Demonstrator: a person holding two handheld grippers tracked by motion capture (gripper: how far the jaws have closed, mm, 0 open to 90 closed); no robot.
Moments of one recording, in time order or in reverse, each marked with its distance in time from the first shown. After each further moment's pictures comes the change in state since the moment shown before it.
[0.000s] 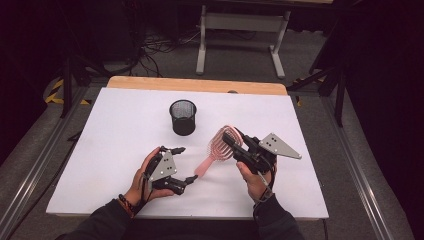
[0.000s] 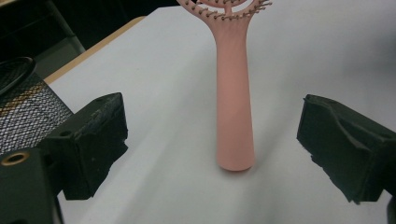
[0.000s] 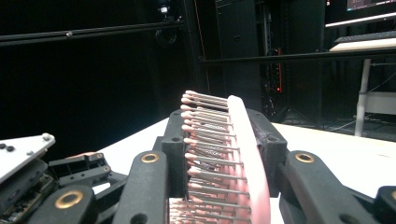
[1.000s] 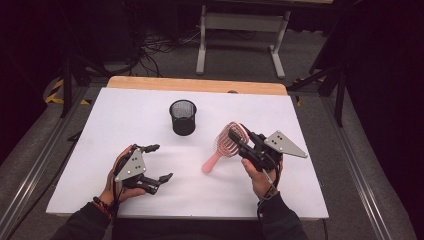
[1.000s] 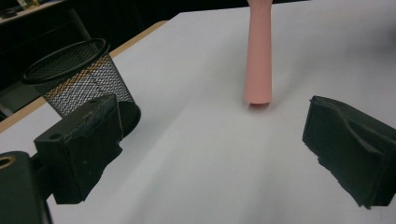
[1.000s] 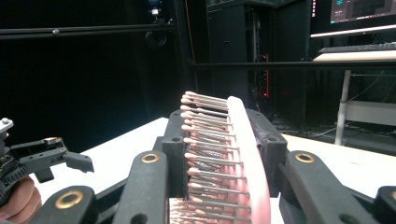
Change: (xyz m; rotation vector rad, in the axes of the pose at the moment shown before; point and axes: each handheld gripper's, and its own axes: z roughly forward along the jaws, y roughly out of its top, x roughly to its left) left arm 0.028 -0.028 -0.054 -0.042 0.032 -0.032; right arm -0.007 0.009 -0.006 -0.011 -0.044 -0.042
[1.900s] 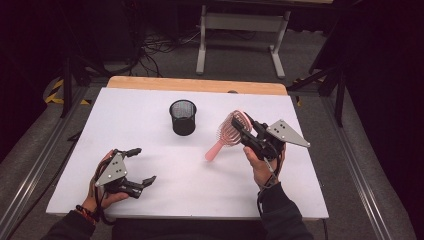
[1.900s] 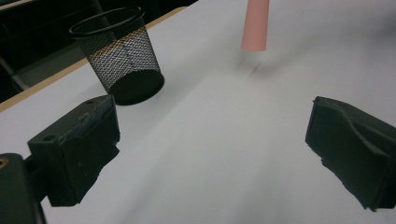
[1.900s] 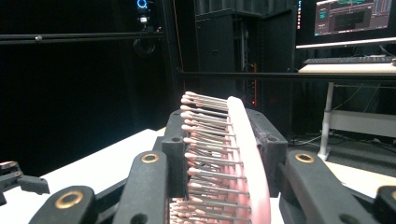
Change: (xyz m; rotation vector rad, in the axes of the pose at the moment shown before) left arm 0.008 -0.026 -0.035 0.018 0.063 -0.052; right arm -0.011 0.020 0.012 -0.024 -0.045 -0.018
